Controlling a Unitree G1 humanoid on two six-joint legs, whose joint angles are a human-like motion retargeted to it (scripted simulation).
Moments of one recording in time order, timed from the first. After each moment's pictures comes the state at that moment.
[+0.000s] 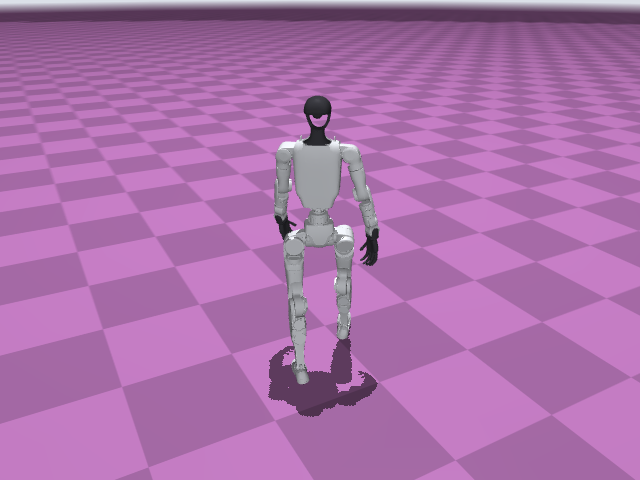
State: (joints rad) left arm -0.25 0.13 0.34 1.44 0.56 -0.13 -0.27; right arm 0.08 -0.28 0.13 1.44 -0.49 -0.20 0.18; waist -0.18 0.01 -0.03; left_leg 0.13 0.03 0.15 0.15 -0.22 -0.18; right_leg -0.34 -0.07 -0.19 0.01 0.05 0.26
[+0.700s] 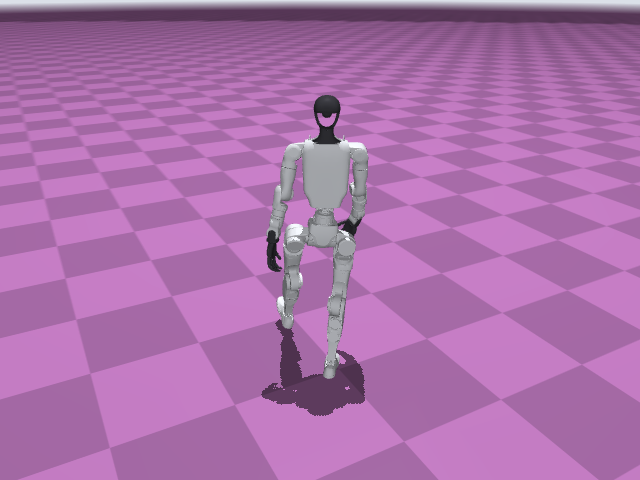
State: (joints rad) left arm 0.20 0.19 0.50 1.47 0.82 -0.01 -0.16; right arm -0.24 -0.06 0.23 1.39 -0.42 -0.32 0.06; waist -0.11 -0.10 0.02; left_leg -0.42 -0.02 0.20 -0.06 0.05 0.23; right_leg 0.10 -0.05 -0.26 0.08 -0.23 -0.02
